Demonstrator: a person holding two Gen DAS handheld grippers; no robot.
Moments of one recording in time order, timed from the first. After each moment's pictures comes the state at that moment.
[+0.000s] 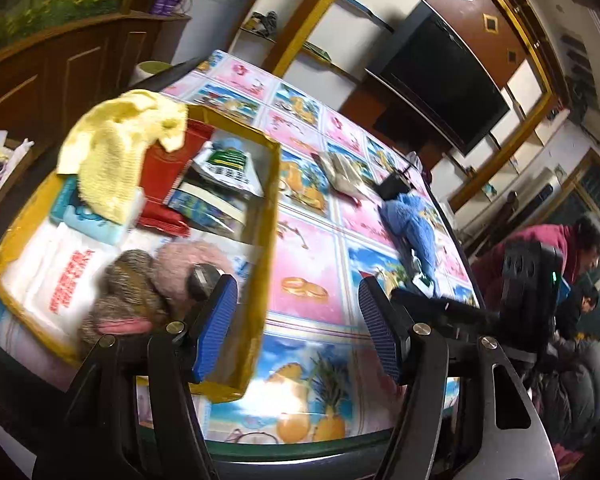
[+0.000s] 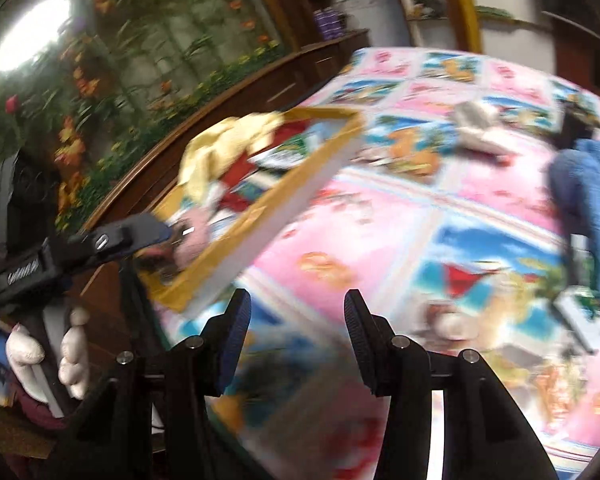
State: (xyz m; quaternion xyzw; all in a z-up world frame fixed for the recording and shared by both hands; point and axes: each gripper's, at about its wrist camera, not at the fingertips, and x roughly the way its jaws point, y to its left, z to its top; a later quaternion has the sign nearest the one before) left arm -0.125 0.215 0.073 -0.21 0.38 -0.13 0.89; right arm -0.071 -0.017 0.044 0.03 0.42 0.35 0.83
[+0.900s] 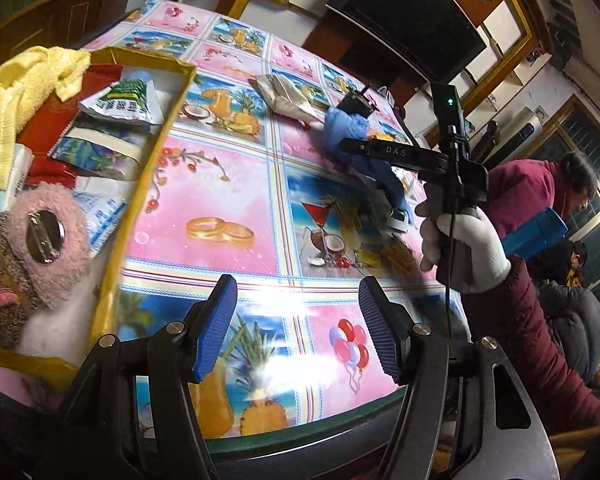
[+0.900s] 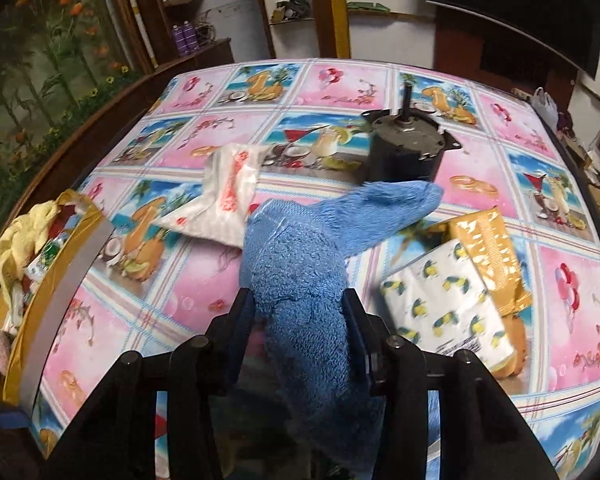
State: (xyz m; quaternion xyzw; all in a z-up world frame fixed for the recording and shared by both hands) left arm -0.109 0.140 0.050 -0.18 0.46 -0.20 0.85; right arm 0.060 -0.105 0.028 0.00 0.45 0.17 0.88
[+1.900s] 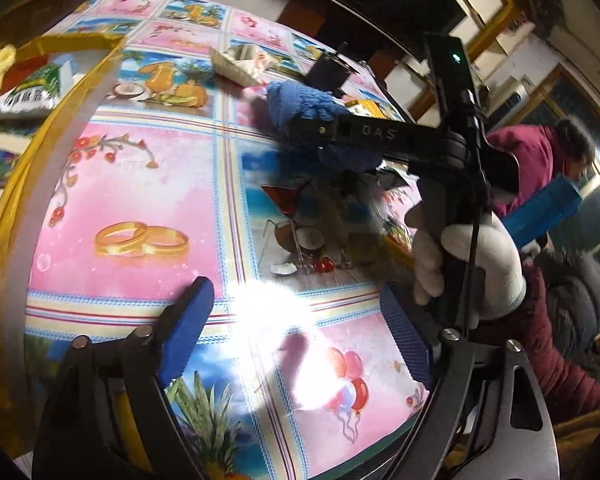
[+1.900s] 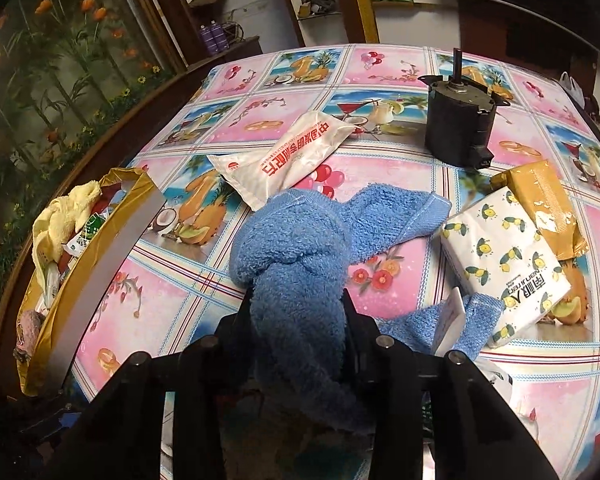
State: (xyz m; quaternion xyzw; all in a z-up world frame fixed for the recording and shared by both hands) left arm -0.083 0.091 0.015 -0.12 0.47 -0.25 0.84; right arm 0.039 -0.090 0.013 0.05 0.45 0.21 0.87
